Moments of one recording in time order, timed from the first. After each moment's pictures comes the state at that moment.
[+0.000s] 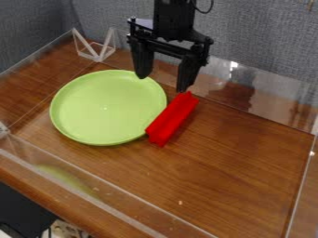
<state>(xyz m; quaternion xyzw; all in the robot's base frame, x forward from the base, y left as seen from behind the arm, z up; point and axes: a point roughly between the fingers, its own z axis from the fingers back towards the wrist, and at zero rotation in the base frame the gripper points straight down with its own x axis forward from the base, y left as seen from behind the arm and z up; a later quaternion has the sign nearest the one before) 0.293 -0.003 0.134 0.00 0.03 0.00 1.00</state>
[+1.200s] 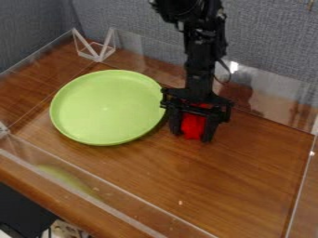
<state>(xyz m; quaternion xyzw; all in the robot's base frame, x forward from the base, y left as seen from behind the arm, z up) 0.335 -0.032 0.024 -0.03 0.06 0.07 0.99</state>
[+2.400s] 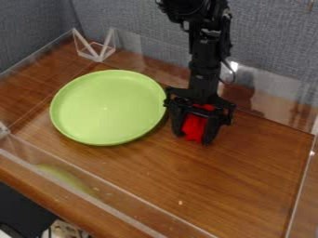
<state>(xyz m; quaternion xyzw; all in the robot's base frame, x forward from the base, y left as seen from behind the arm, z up) 0.336 -0.035 0.024 -0.03 0.07 0.00 1.00</state>
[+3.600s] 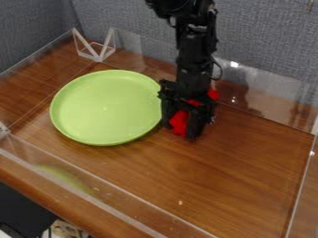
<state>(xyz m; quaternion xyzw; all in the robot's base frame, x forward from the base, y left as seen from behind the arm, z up) 0.337 -0.015 0.025 -0.04 0.07 -0.16 0.98</state>
